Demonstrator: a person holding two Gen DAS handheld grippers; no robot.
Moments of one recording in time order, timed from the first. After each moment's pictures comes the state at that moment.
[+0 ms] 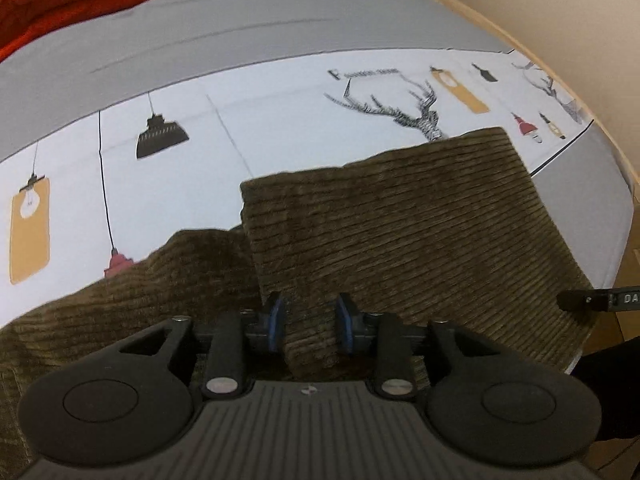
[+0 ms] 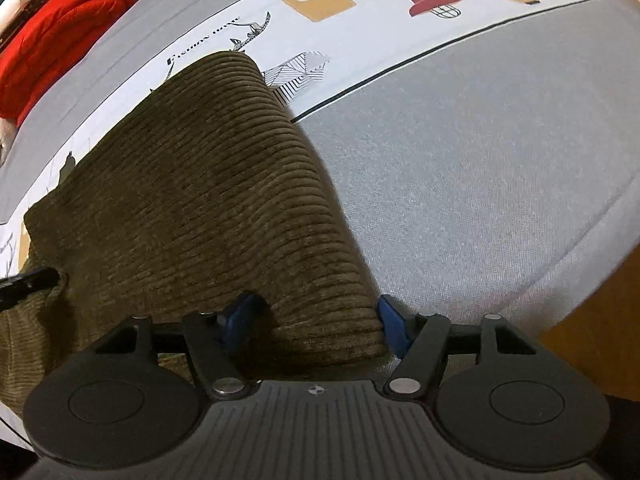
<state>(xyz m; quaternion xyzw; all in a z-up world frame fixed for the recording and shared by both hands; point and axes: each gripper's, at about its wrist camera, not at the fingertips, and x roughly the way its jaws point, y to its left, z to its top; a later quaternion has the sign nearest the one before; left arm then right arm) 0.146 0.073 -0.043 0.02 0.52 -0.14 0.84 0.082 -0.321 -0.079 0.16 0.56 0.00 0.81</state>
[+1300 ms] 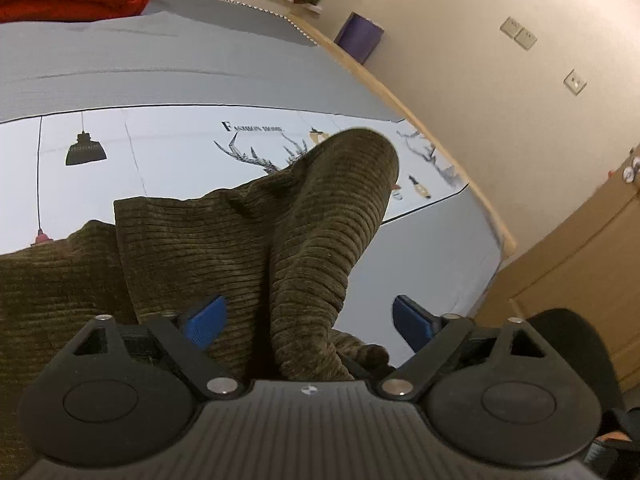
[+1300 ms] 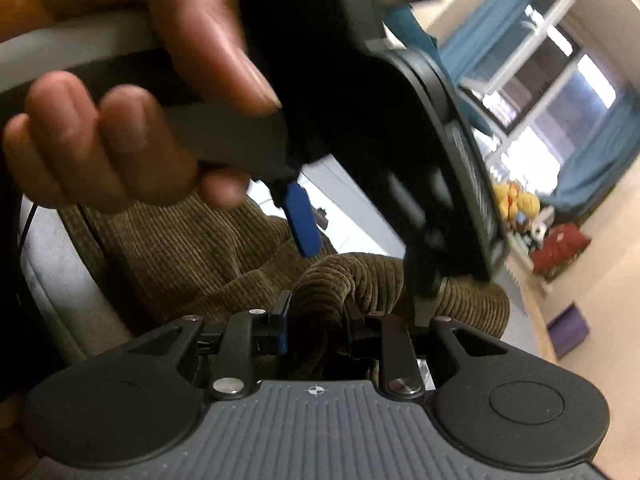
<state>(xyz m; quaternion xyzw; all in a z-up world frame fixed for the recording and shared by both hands) 0.064 0.063 0.025 -0.13 0.45 -0.26 0.84 -0.072 -0.087 -0.027 -0.38 0.18 0.25 0.87</state>
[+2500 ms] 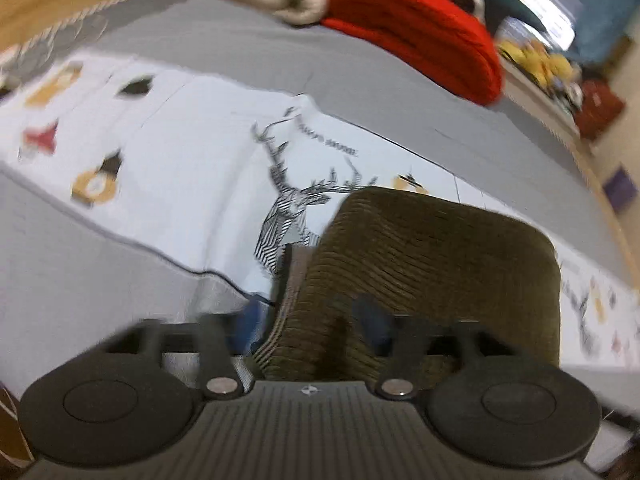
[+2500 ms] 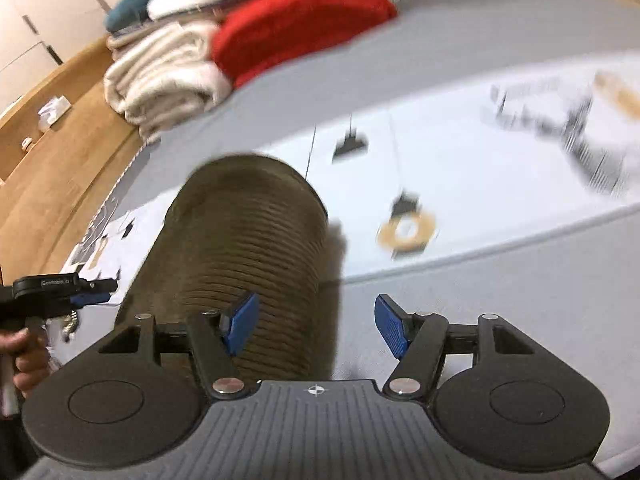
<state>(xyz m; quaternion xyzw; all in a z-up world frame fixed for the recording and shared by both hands) -0.022 0.364 0.017 -0.24 0.44 0.16 0.85 0.050 -0.112 -0.034 0.14 0.46 0.28 0.83</state>
